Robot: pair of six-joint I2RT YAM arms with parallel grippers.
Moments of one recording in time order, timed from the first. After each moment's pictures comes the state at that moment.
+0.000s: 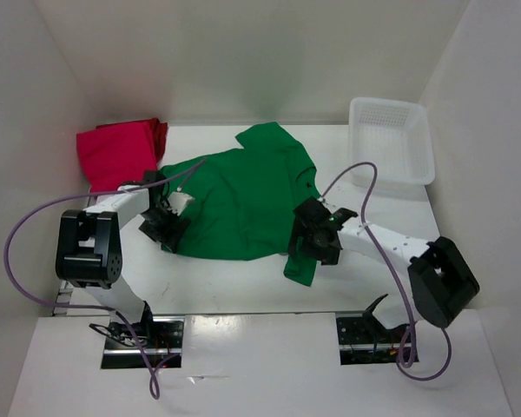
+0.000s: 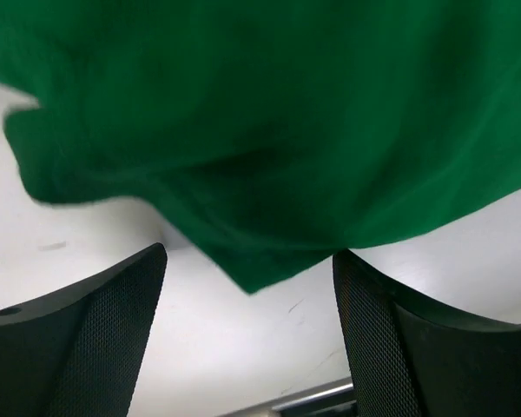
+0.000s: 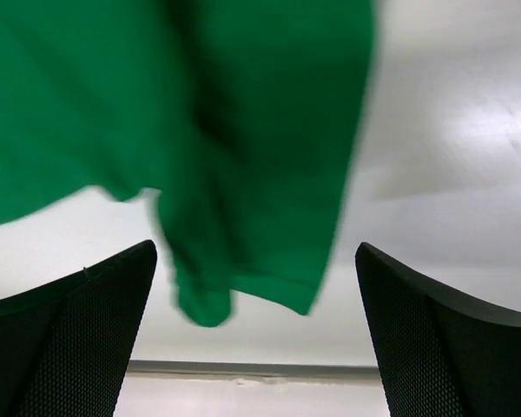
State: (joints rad) left arm -0.02 1.67 0.99 -0.81 0.12 0.51; right arm 0.66 1.42 0.86 -0.67 0.13 0.86
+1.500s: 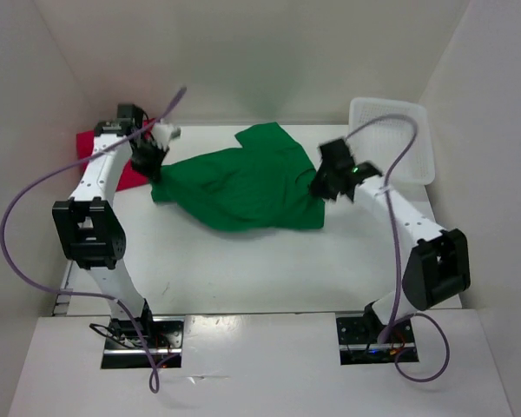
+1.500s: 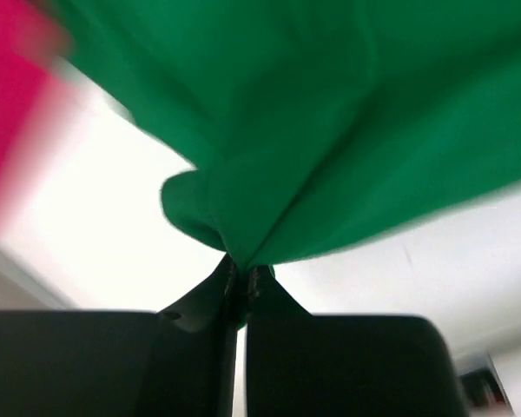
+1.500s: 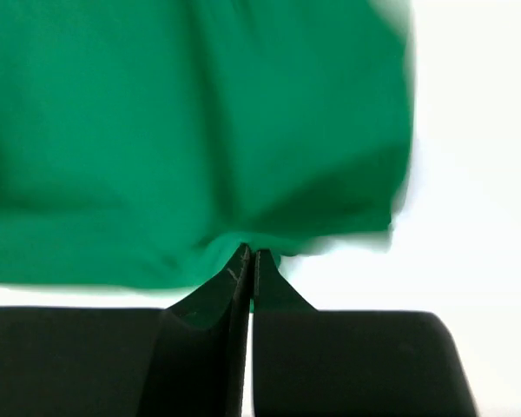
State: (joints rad) left arm 0.06 1.80 1.60 -1.07 0.20 0.53; right arm 0.46 1.49 1.08 -0.63 0.10 0.87
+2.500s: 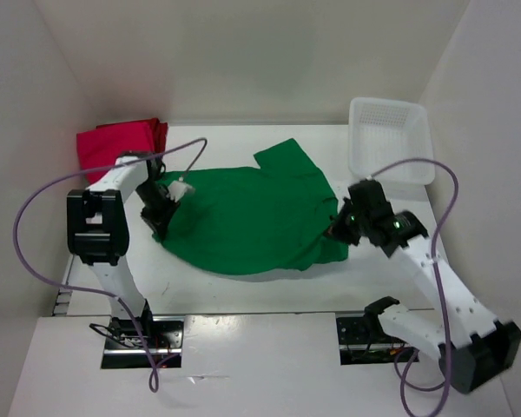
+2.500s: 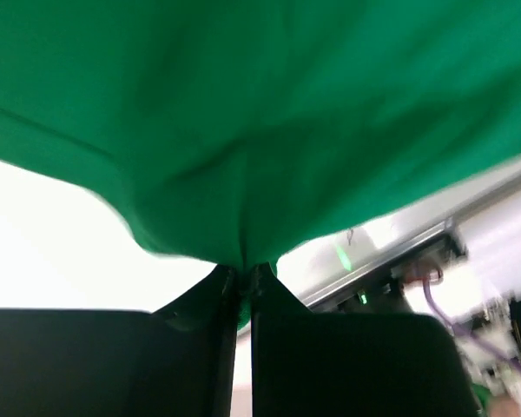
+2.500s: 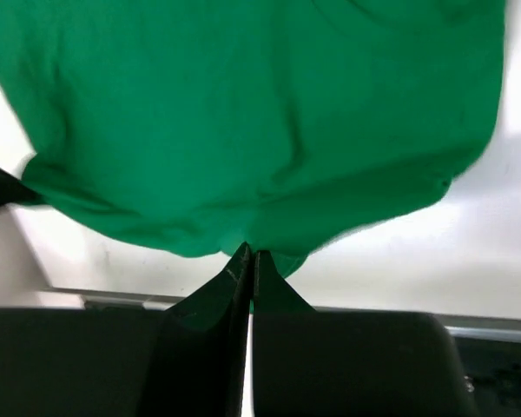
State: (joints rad) left arm 0.03 1.83 1.27 -1.21 0.20 0.65; right arm 0.41 0.87 0.84 -0.84 -0.04 0.91
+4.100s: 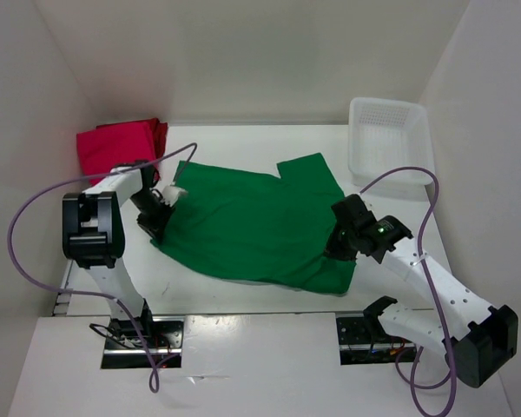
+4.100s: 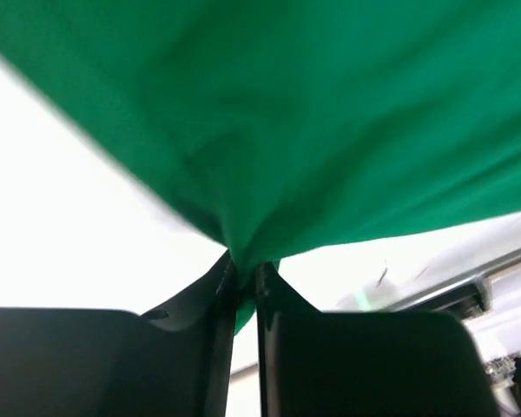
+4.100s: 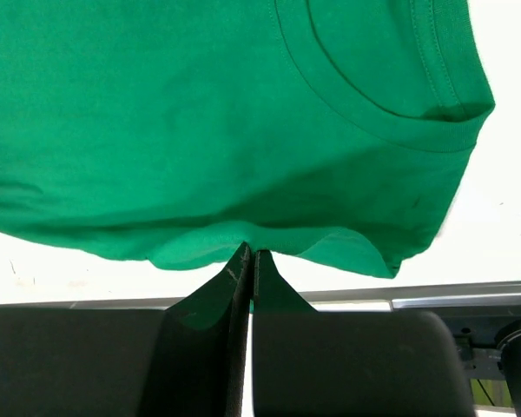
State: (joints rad) left arm 0.08 1.81 1.18 -1.03 0.18 0.60; right arm 0.53 0.99 0.84 -0.93 0.09 0.94
